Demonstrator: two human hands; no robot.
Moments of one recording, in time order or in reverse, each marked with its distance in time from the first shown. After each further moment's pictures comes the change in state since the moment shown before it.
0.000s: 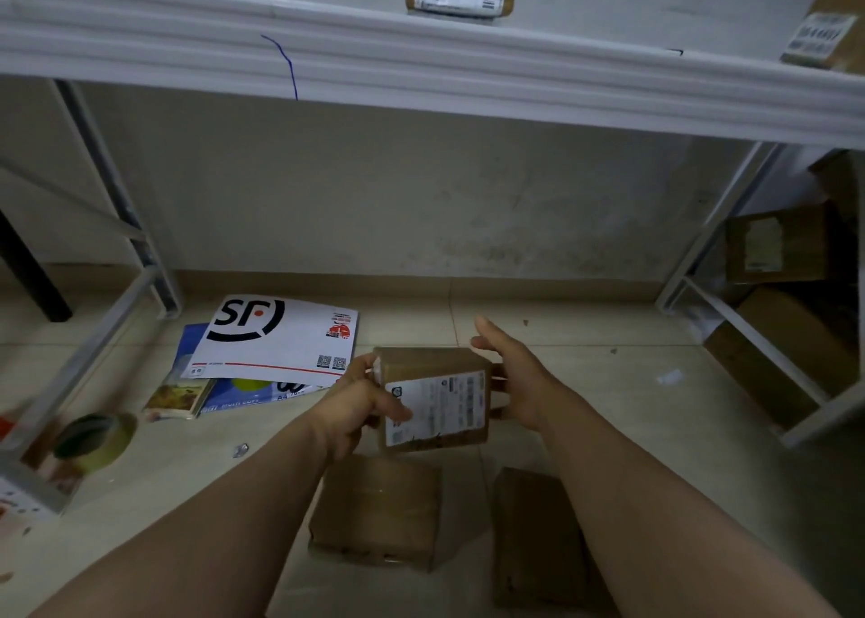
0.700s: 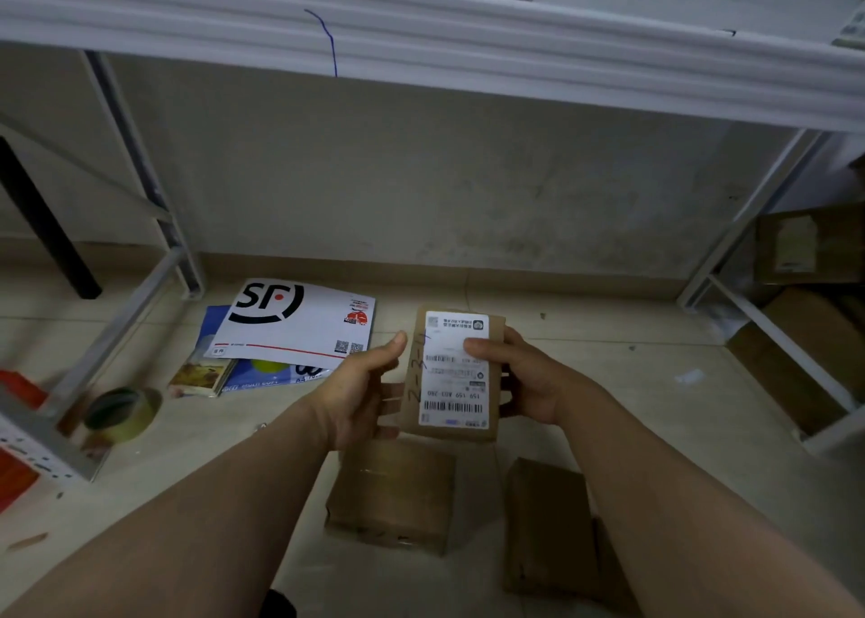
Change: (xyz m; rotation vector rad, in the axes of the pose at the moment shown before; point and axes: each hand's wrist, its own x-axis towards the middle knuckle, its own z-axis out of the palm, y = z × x) left_hand -0.011 -0.006 -0.016 -0.128 -0.088 -0.112; right_hand 0.005 0.004 0.008 -0.023 -0.197 -0.035
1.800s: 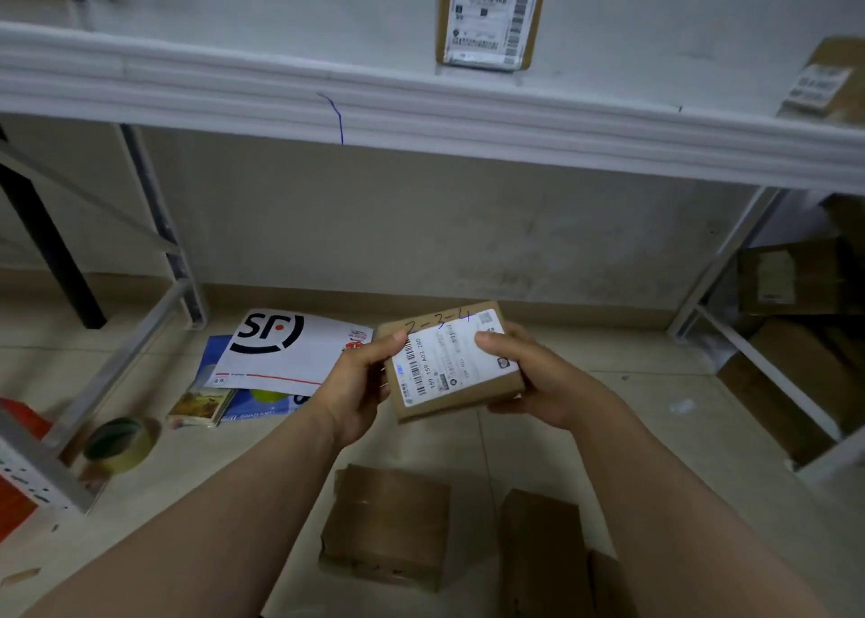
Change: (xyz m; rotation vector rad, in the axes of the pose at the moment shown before) left_hand -0.014 0.037 0.018 -0.193 0.061 0.320; right_hand -0.047 -0.050 -0.001 -0.041 0.057 -0.130
